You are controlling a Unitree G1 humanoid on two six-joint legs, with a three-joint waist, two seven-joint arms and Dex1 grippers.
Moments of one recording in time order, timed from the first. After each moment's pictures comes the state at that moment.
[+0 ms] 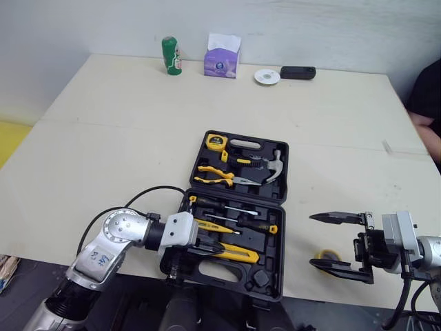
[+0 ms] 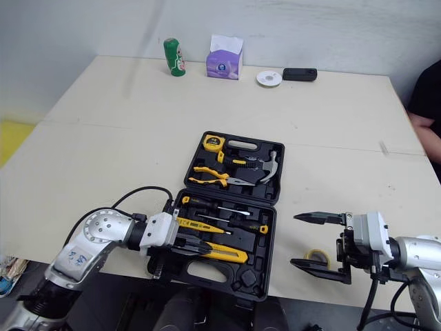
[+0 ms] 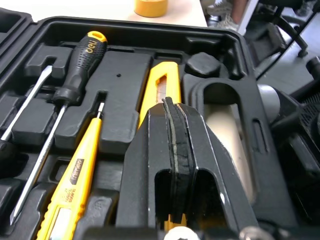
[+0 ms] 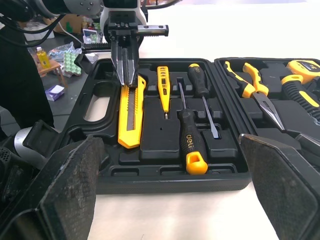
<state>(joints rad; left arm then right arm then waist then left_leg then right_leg) -0.21 0.66 -0.25 -0.32 -0.31 0.20 -1.14 0.19 -0.81 -0.32 -0.32 0.66 0.06 1.38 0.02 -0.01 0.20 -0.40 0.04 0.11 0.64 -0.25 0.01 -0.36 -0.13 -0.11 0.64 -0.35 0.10</state>
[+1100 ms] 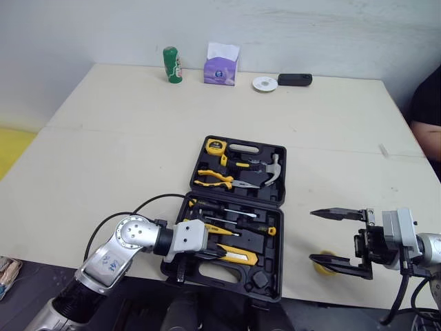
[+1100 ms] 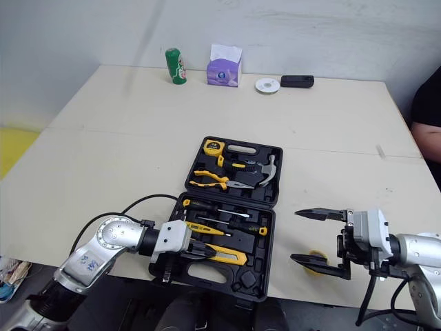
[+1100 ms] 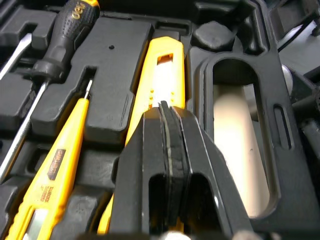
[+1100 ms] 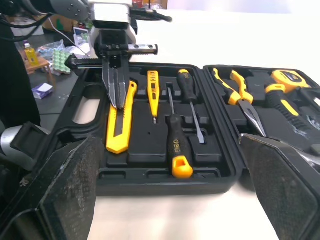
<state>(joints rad) -0.19 0.68 -0.33 -0.27 -0.21 0.16 -1.04 0.16 -0.81 -0.32 -0.27 0.64 0.03 1.37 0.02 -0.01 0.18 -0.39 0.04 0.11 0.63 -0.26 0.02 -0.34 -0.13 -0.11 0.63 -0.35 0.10</state>
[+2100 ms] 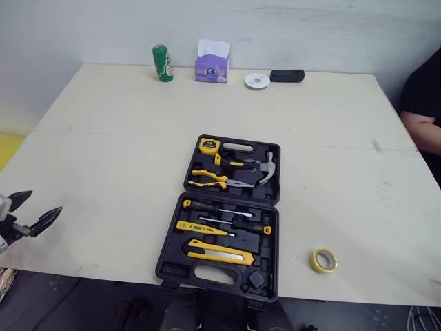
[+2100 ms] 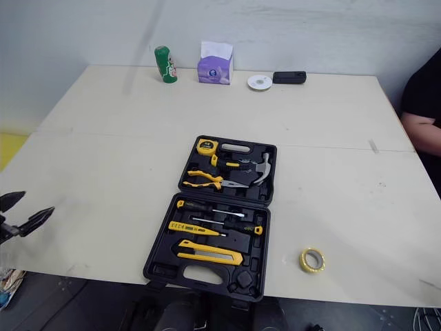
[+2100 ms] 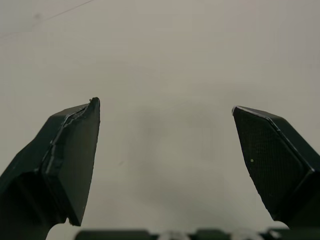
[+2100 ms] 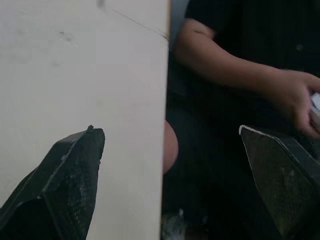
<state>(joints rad) 0.03 0.93 0.63 0.60 -0.35 -0.11 -0.88 0.23 -0.94 -0.87 0.96 0.41 -0.55 0.91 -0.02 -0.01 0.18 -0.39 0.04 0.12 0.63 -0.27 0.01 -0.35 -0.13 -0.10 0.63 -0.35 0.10</state>
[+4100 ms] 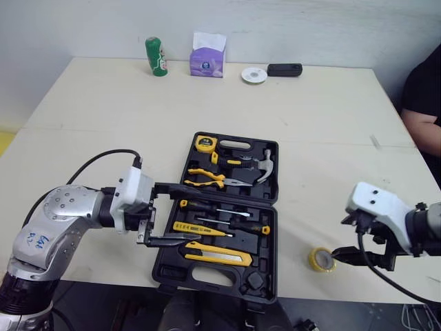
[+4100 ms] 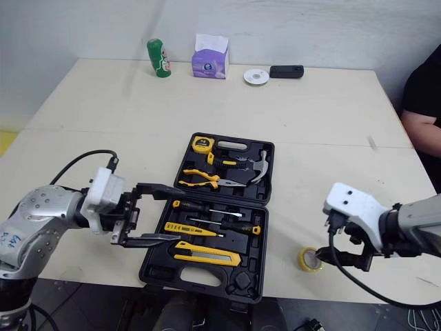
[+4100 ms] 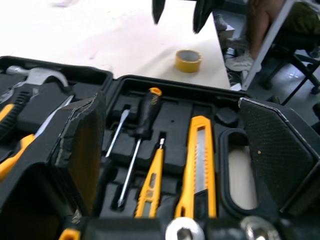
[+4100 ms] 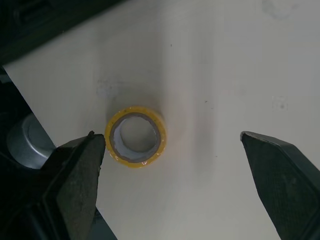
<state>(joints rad) -0.23 0.81 0.06 -0.47 -0.69 0.43 -1.12 -0.08 -1.43 -0.21 -0.72 0.83 1.22 0.81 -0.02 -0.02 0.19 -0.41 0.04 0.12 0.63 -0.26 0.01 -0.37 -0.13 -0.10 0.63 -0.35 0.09</state>
